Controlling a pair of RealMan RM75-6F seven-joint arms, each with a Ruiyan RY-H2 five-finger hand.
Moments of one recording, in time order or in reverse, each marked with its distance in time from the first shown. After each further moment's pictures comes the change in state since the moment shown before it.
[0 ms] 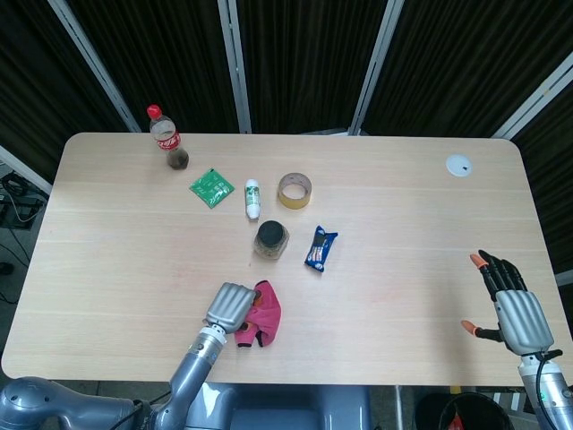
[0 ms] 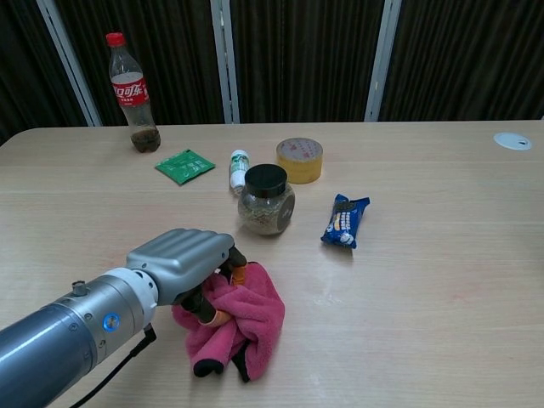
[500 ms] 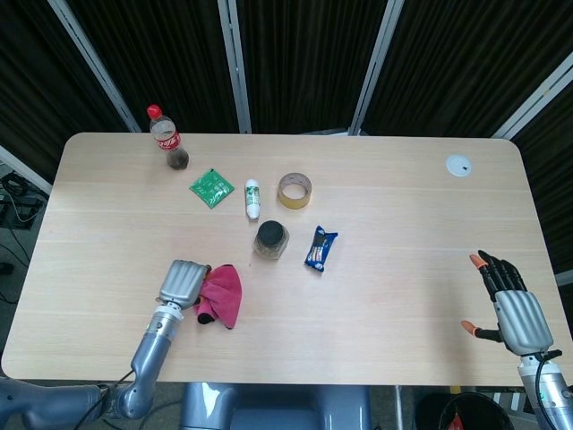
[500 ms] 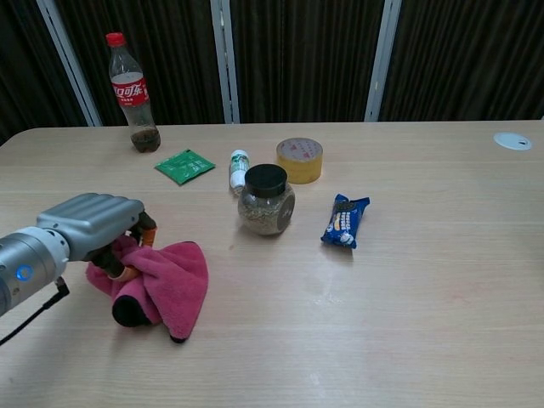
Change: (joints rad) left arm 0.041 0.190 0.009 0.070 -0.013 0.008 -0.024; right arm -0.001 0.000 -0.001 -0.003 0.001 -0.001 -0.009
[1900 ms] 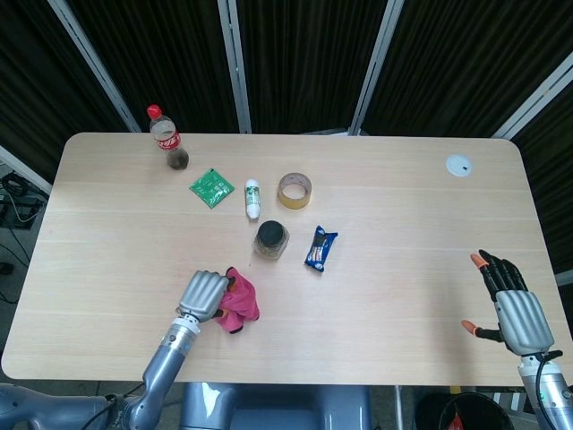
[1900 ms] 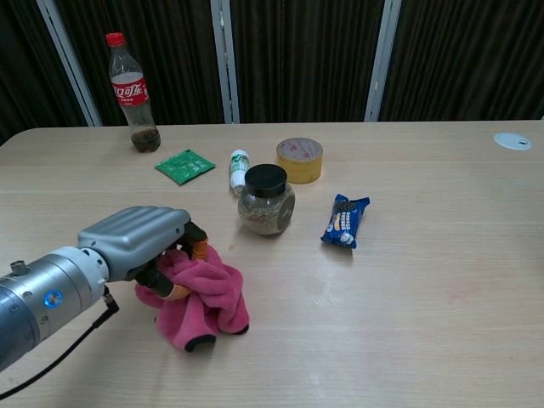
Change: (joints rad) left arm 0.026 -0.088 0.004 -0.075 0.139 -0.003 -0.088; right arm -0.003 -0.003 0.002 0.003 -0.005 0.013 -0.002
